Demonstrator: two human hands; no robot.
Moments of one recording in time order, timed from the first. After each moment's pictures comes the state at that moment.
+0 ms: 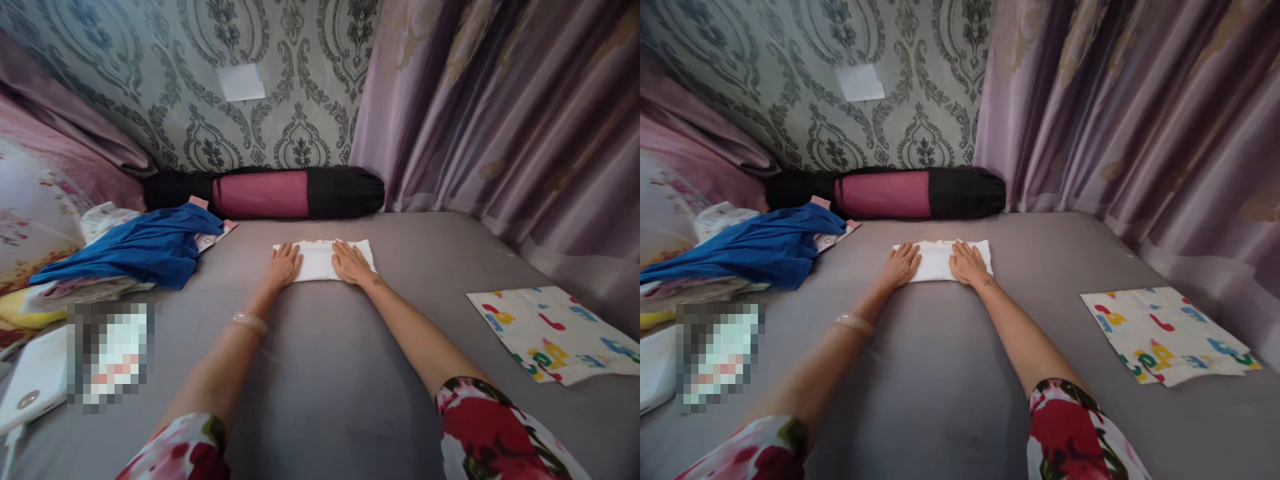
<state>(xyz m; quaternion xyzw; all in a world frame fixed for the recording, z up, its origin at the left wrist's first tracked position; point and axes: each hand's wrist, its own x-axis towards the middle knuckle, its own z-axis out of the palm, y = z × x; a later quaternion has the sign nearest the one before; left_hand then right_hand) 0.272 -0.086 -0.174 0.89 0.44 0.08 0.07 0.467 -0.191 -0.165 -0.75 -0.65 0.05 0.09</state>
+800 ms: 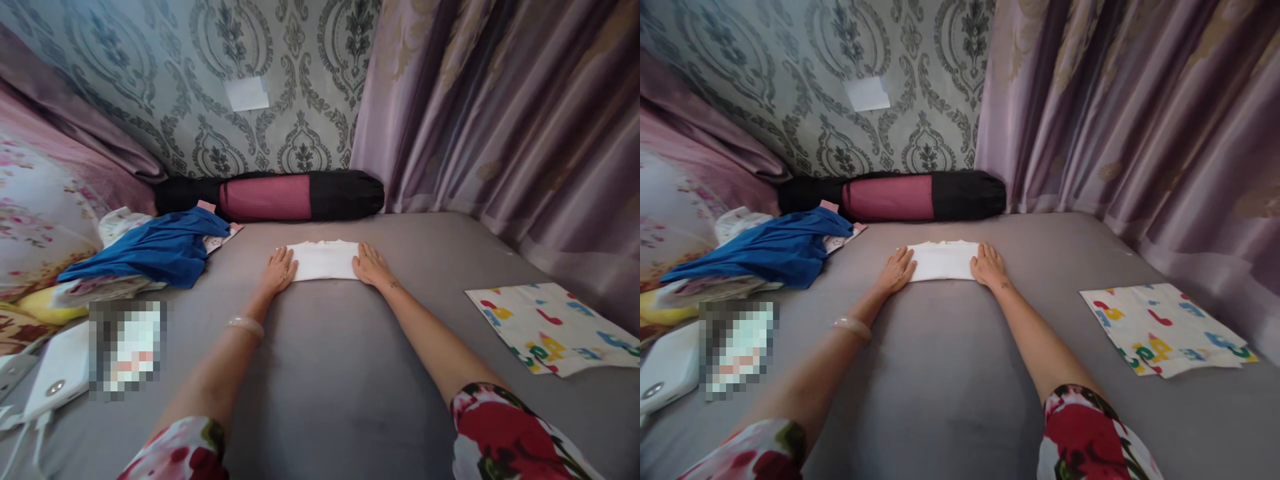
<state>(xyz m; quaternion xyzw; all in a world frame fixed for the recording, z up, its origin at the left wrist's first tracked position) 0.241 -0.089 -0.180 0.89 0.44 0.09 0.08 0.495 -0.218 -0.171 -0.83 -0.56 0.01 0.09</state>
